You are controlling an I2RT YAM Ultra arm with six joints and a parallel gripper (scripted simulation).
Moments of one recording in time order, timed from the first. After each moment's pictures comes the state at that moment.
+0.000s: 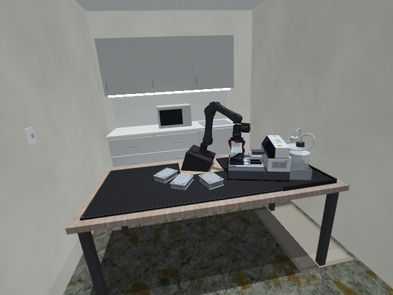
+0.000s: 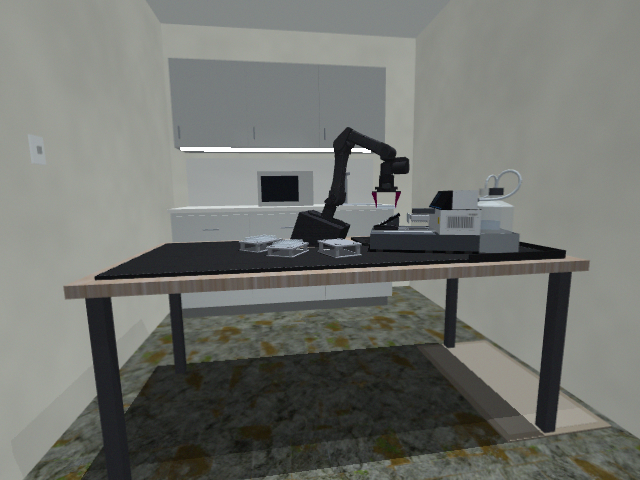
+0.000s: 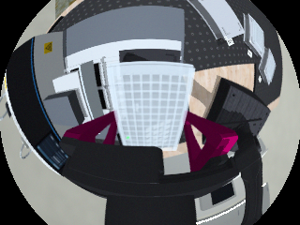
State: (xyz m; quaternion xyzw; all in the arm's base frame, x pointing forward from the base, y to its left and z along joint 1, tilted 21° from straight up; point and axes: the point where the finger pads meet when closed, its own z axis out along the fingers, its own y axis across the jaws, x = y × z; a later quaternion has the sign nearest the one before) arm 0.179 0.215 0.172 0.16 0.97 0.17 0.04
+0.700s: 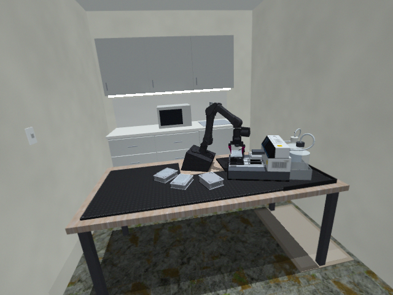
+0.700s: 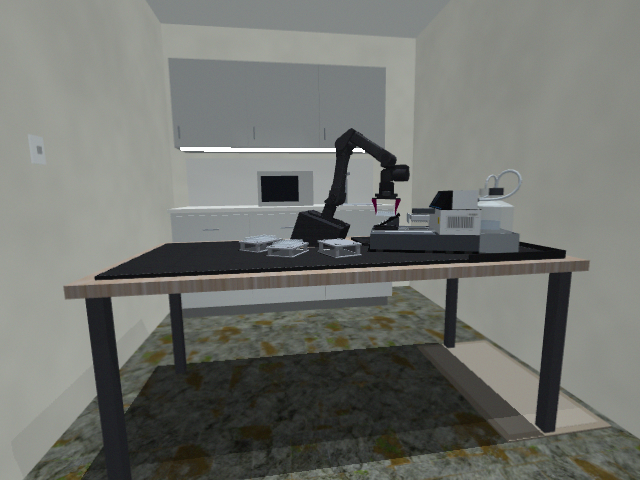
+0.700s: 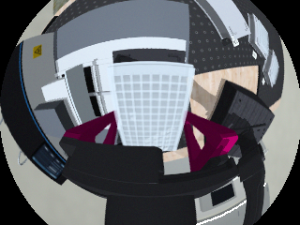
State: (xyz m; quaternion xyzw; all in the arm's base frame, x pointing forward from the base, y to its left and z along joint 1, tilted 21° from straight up) arm 0.183 0.224 0.142 0.16 0.97 0.17 0.04
